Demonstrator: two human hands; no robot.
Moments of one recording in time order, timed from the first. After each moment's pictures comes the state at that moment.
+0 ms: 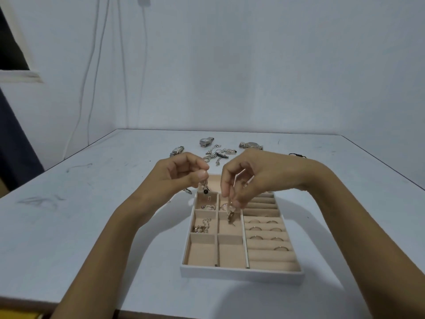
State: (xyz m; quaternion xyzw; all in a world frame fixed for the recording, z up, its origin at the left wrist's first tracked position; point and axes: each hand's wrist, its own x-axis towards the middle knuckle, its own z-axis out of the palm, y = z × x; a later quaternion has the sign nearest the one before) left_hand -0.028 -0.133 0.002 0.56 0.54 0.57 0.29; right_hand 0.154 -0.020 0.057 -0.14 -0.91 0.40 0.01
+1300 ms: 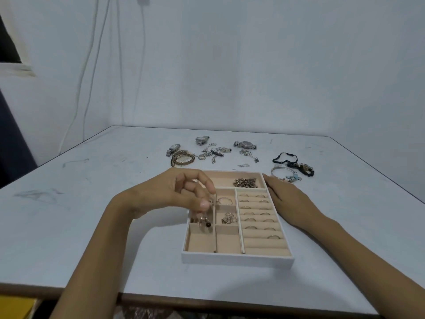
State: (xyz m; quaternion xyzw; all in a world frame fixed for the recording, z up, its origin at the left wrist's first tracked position) left_hand -0.031 -0.152 0.010 0.62 0.52 0.39 0.44; right_hand 0.203 0.031 -0.062 -0.35 -0.91 0.13 0.21
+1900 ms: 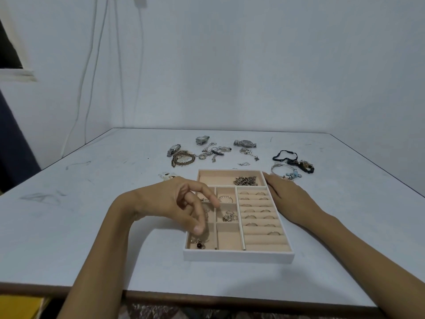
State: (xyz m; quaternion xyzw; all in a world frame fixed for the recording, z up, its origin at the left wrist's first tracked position) left_hand -0.034 -0.151 0.006 0.67 0.51 0.26 0.46; right_hand 0.202 0.031 -0.064 -0.35 -0.91 0.11 0.21
